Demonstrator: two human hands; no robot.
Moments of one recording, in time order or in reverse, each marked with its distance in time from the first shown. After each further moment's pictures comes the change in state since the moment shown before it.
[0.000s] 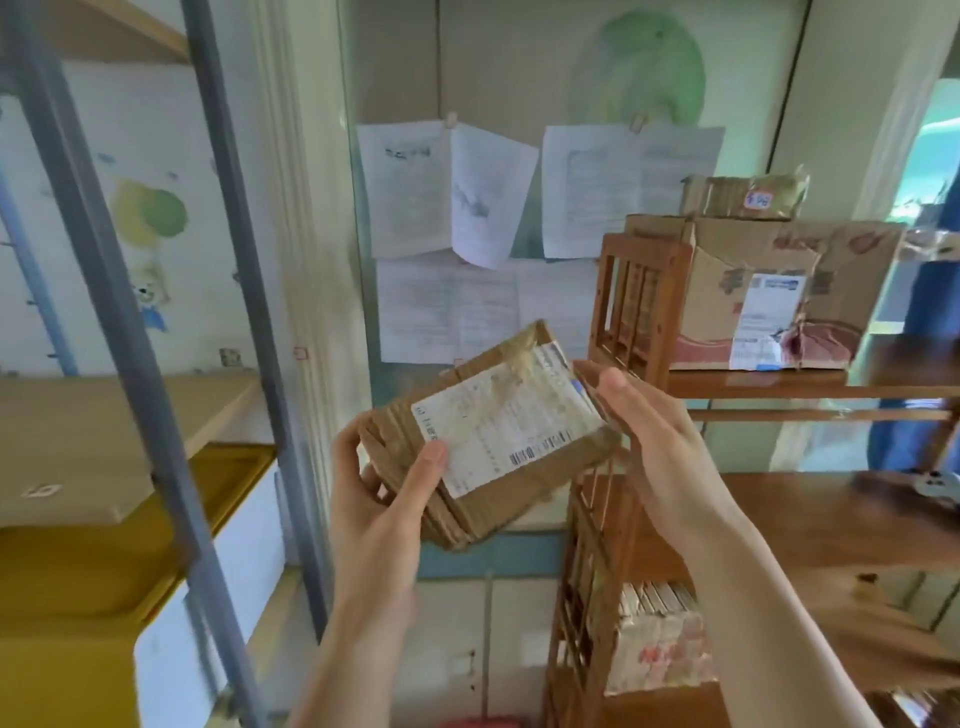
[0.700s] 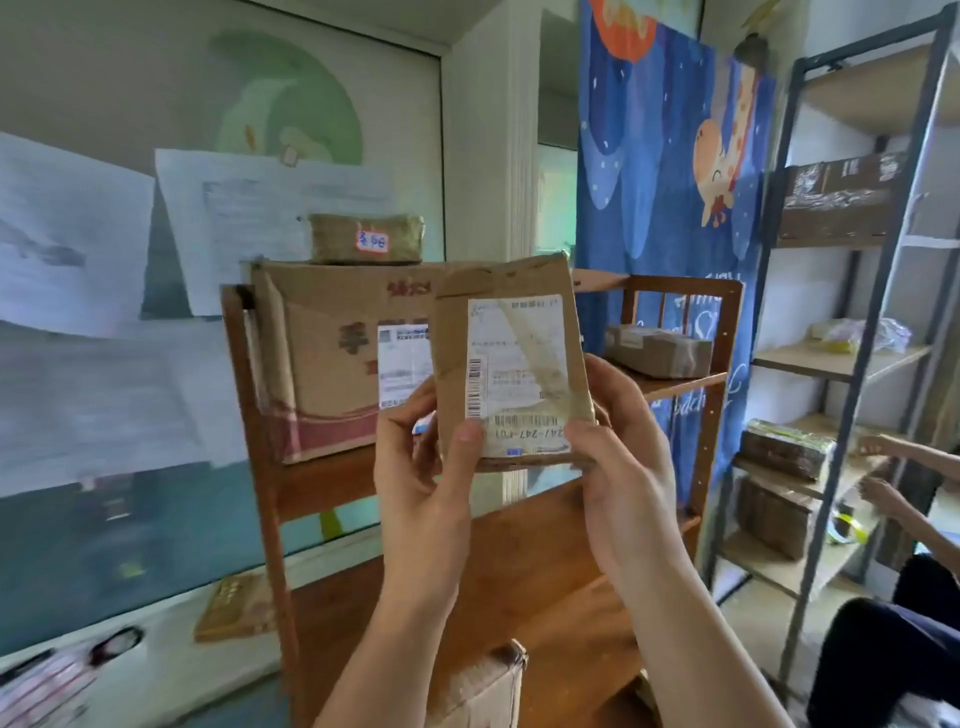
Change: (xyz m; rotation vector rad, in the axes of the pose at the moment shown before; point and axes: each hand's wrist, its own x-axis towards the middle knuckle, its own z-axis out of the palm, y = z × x) left_hand 0.005 -0.157 0.346 -0.177 -0.501 0.070; right_hand 0.004 -0.010 -0.281 0.014 0.597 -0.363
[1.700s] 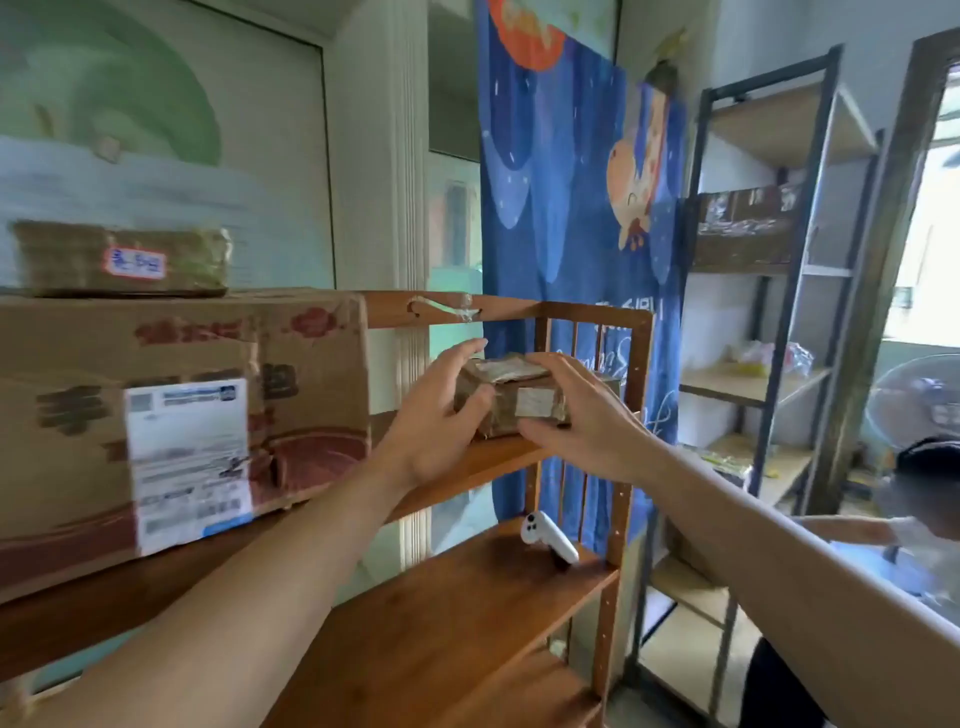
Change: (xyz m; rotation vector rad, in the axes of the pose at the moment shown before) left_hand 0.173 -0.129 0.151 0.725 -0.609 0.127; right_hand 0.217 0.017 -0.167 -1.302 -0.387 -0.130
